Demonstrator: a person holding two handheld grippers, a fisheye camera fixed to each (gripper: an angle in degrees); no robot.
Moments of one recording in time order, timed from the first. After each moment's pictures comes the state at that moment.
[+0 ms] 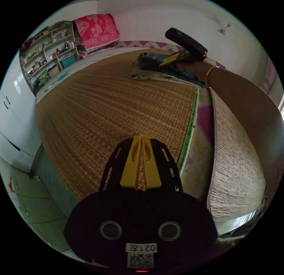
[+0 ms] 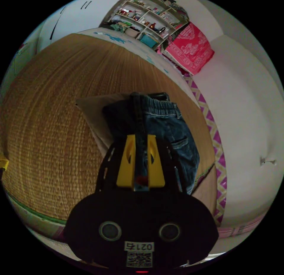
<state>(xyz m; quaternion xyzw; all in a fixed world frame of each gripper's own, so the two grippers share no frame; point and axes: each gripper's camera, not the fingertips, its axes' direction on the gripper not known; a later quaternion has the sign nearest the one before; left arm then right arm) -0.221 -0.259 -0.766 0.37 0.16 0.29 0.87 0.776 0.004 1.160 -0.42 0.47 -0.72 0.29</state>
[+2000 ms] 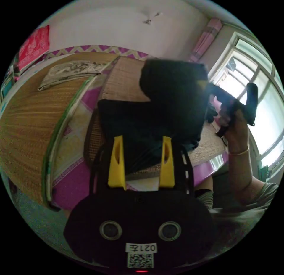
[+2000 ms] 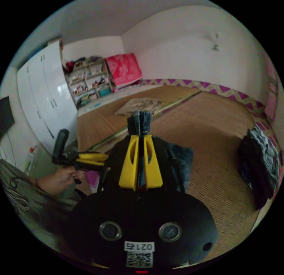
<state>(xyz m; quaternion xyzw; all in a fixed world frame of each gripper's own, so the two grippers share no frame) -0.195 -0.032 -0.733 0.29 0.33 0.54 0.72 0.434 0.006 0.450 -0.21 0.45 -0.53 0.69</state>
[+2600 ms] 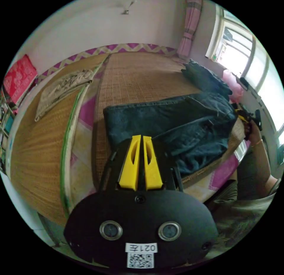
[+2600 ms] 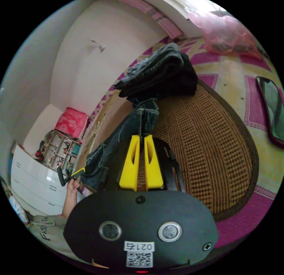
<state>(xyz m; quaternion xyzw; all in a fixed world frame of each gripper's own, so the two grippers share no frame) -0.098 -0.012 -0.759 0.34 0.20 0.60 0.70 0.413 -0.126 -0.011 0.06 0.50 -0.24 0.83</state>
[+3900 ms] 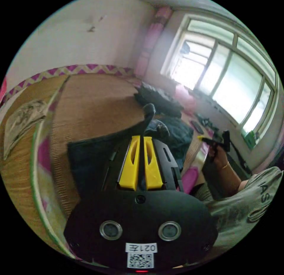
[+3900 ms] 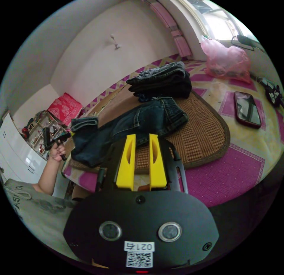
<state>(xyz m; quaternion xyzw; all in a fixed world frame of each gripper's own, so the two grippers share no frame) -0.104 -0.076 -0.850 0.31 0.39 0.66 0.56 0.393 0.001 -0.067 0.06 0.55 -0.33 0.76</state>
